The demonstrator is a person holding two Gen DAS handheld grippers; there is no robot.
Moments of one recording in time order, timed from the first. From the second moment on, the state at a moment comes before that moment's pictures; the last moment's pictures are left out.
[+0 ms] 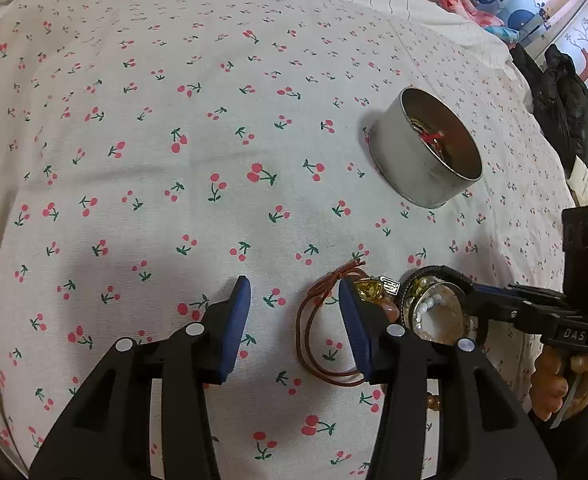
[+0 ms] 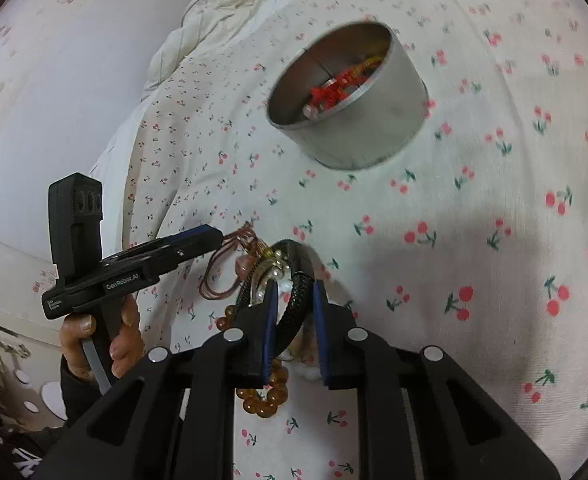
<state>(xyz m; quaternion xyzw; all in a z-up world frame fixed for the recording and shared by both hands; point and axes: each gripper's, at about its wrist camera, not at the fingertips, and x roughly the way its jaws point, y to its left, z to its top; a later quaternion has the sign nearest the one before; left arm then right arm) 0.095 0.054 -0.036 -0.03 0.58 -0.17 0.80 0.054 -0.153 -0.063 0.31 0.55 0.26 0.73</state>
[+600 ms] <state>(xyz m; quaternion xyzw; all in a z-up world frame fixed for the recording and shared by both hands) 0.101 0.049 -0.046 -0.02 0.59 -0.17 0.79 0.052 -0.185 -0.031 0.34 0.48 0.25 0.77</state>
